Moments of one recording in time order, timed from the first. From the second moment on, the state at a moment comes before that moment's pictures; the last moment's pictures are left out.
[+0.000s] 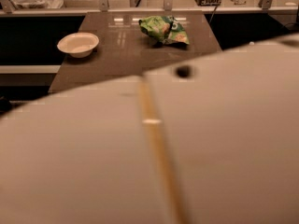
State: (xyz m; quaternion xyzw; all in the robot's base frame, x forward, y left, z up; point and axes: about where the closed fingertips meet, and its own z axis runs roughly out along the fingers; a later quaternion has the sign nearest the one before) arm 0.497 -0.173 0.606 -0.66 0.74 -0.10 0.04
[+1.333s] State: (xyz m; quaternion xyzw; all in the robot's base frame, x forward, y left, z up) arm 0.435 -0.196 0.577 -0.60 0.80 0.01 0.08
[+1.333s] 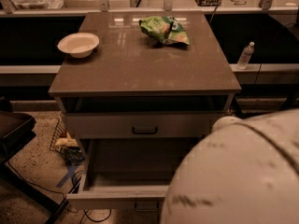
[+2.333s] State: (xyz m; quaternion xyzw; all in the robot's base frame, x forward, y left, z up) arm 0.511 -0.177 0.521 -0.63 0.77 0.06 0.12
